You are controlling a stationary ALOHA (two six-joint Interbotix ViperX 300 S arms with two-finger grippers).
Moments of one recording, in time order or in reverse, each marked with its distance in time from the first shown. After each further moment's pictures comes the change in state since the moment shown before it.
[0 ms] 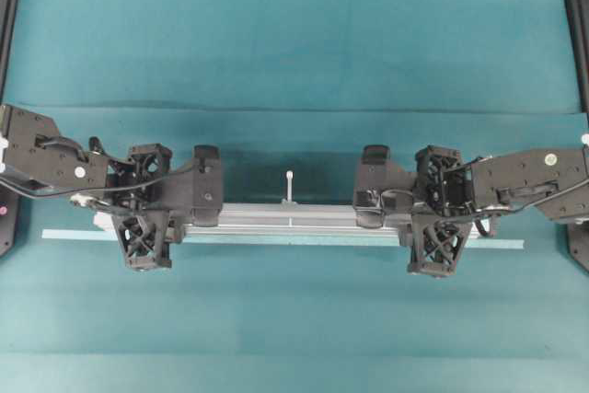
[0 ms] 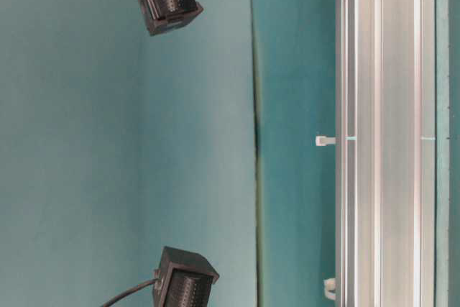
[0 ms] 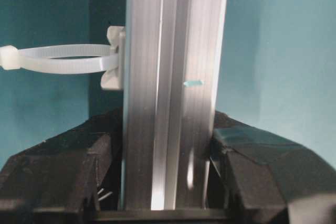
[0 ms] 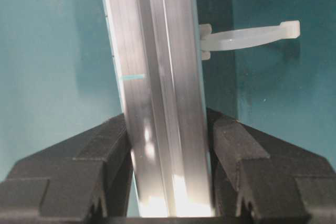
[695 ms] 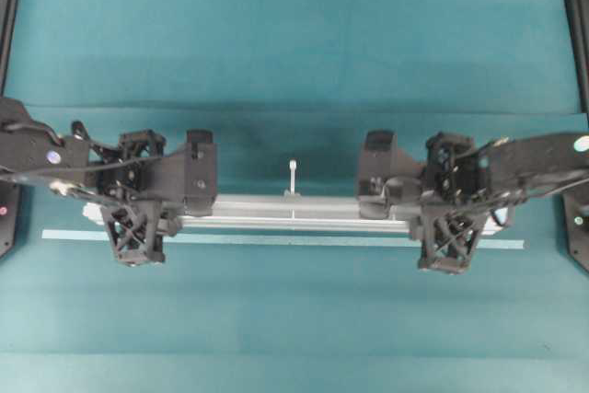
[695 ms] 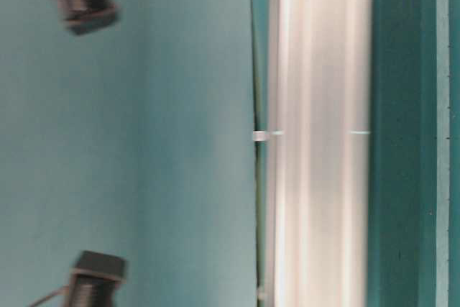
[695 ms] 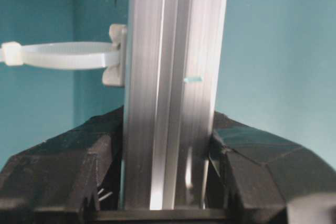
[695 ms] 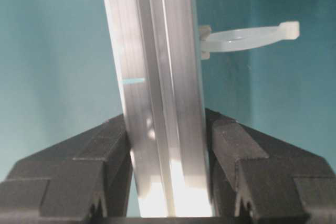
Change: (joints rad) left arm -0.003 -0.167 -0.089 0.000 0.224 -0.003; right arm 0.000 -0.153 -0.135 0.006 0.318 -0.002
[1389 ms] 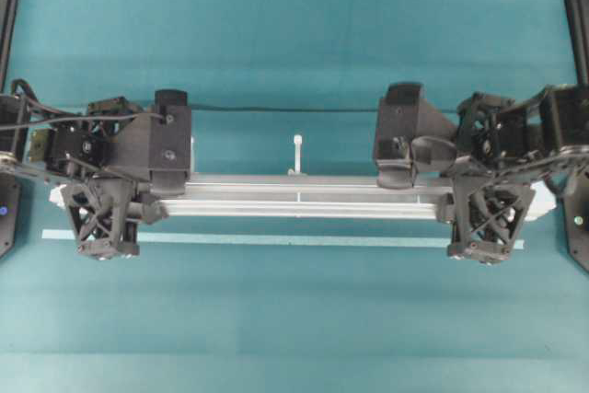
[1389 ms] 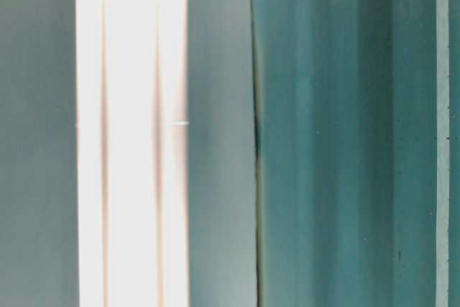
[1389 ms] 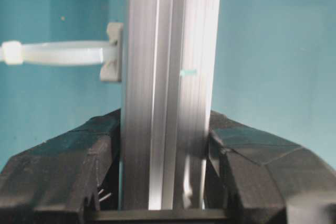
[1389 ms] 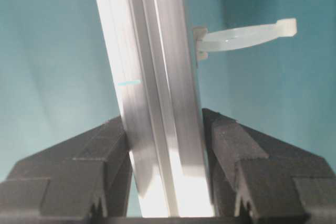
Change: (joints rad) left arm -0.037 -0.173 -0.224 0.000 0.328 -0.025; right arm 0.003 -0.104 -0.310 0.032 0.430 0.023
